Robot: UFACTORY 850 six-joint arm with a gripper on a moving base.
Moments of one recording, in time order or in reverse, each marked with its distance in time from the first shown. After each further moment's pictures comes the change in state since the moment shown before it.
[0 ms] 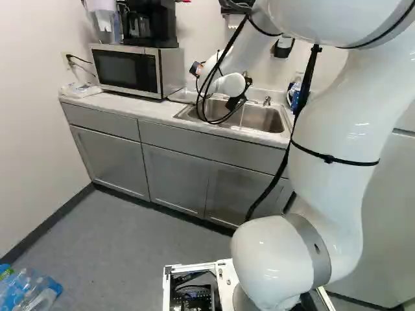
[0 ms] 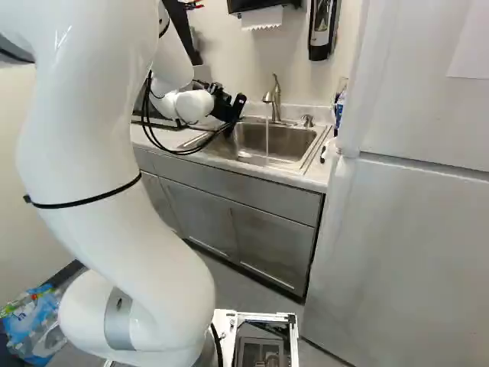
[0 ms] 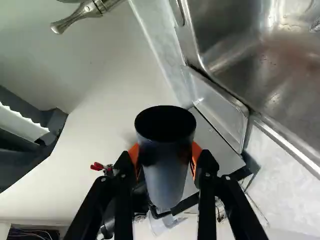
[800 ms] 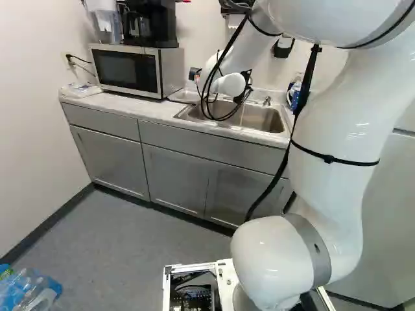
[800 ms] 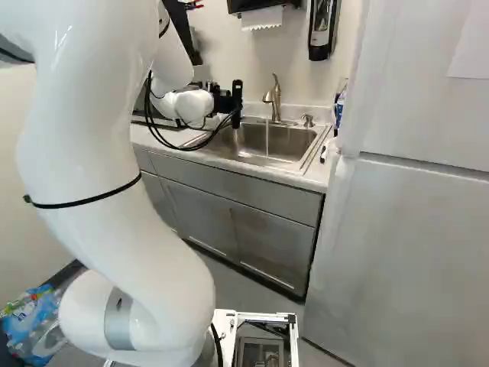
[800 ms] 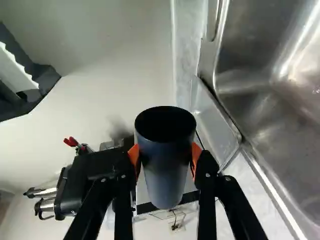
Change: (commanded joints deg) arm 0.0 0.0 0.0 0.0 0.0 -23.3
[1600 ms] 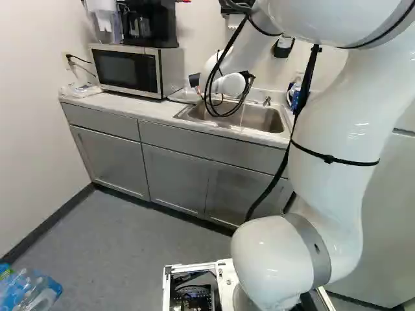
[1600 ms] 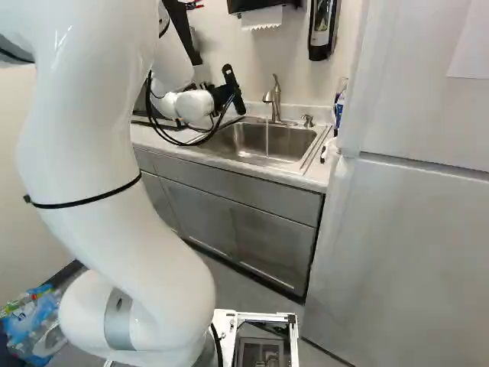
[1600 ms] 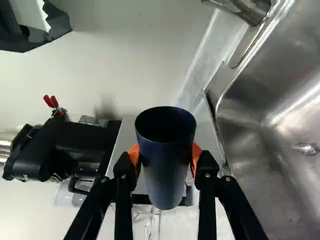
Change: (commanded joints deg) arm 0.0 0.0 0.0 0.0 0.0 -23.9
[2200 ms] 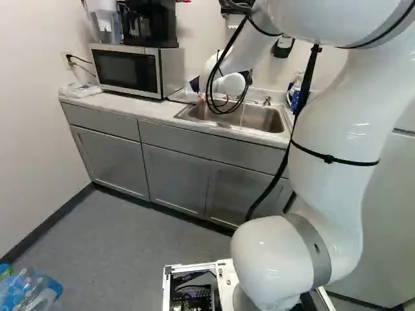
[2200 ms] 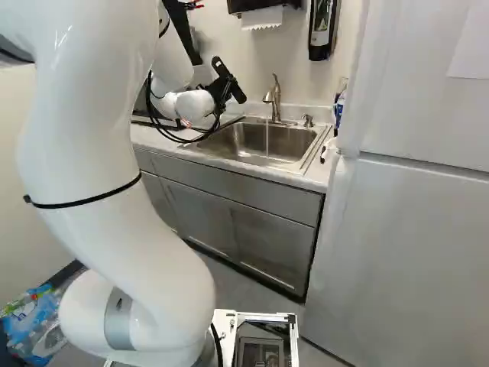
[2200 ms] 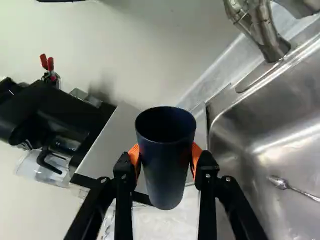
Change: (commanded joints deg) arm 0.0 0.0 0.0 0.0 0.0 -18.1
